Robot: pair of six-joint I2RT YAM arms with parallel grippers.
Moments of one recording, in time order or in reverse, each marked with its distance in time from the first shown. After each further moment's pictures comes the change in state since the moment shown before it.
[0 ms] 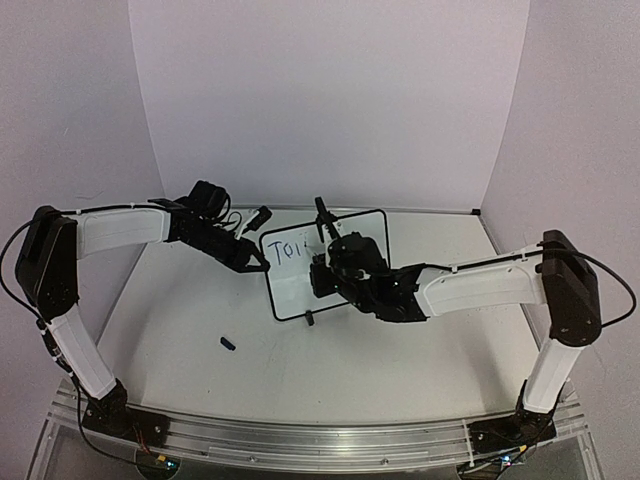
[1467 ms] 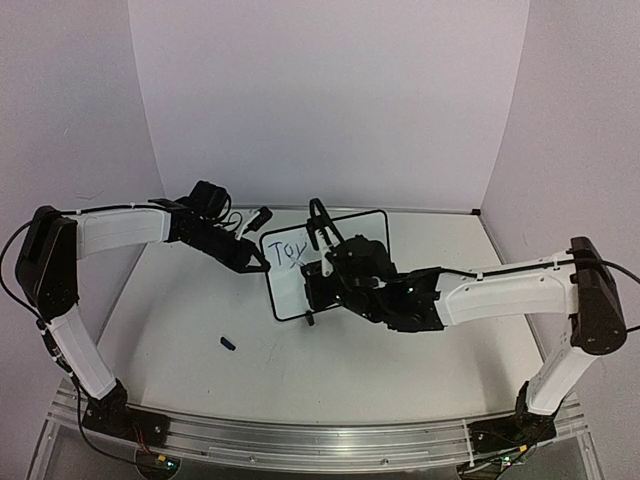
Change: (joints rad) left arm -0.004 0.000 0.000 -0.002 -0.002 0.001; right arm 0.101 -0.113 -0.026 -0.083 -0.080 0.016
